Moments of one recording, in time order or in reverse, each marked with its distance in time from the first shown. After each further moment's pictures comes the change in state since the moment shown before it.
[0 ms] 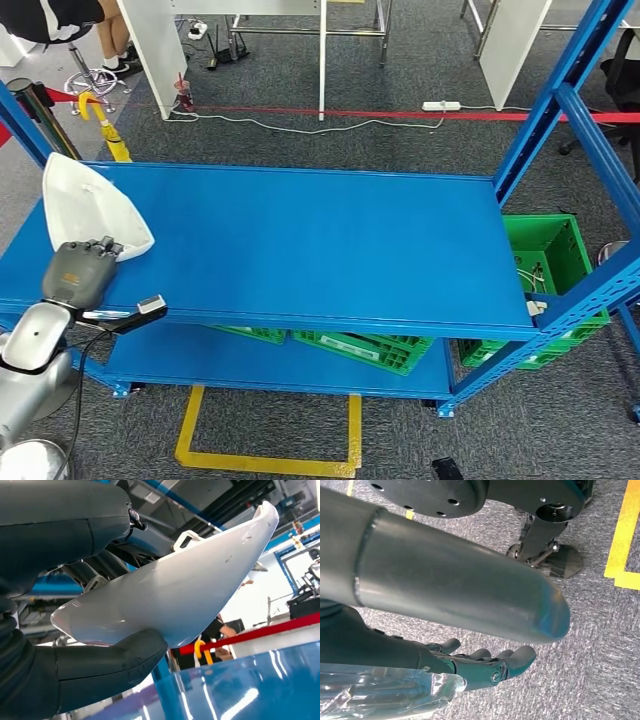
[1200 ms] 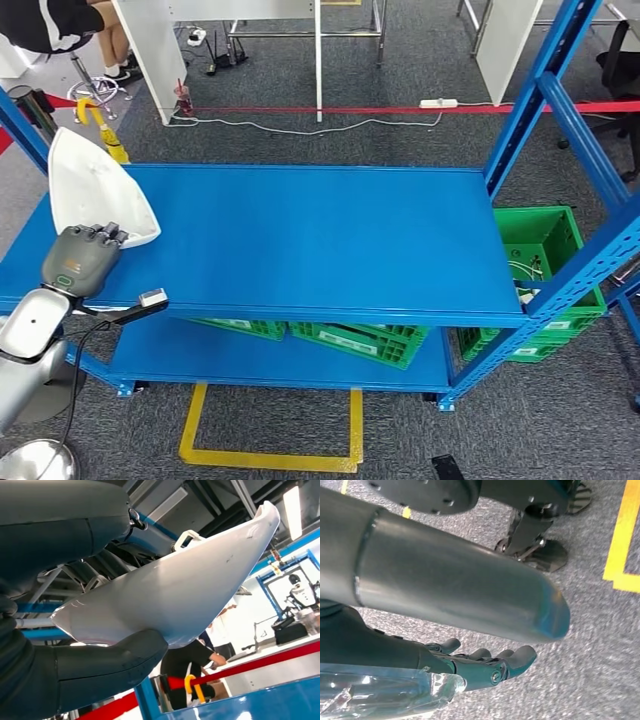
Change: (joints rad) left arm -0.047 0.043 -0.075 -0.072 -0.002 -0.027 -0.001; right arm -0.005 0.002 0.000 -0.002 -0.017 -0.005 -0.013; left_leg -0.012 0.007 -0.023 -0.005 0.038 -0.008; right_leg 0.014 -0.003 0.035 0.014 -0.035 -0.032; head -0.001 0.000
